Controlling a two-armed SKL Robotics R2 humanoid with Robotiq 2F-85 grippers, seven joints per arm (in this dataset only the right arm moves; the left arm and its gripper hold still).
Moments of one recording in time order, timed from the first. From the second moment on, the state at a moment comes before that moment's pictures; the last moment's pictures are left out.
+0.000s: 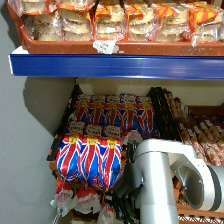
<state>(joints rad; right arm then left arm) -1.17 -0.64 1.13 -2.15 -1.05 1.50 -0.18 0.08 0.22 -0.35 -0.32 0.27 0.20 -0.01</state>
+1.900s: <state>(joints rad) -1.09 -0.50 1.20 -2.00 -0.72 1.45 -0.17 0.08 0.22 -0.35 -0.32 0.27 0.20 -0.01</state>
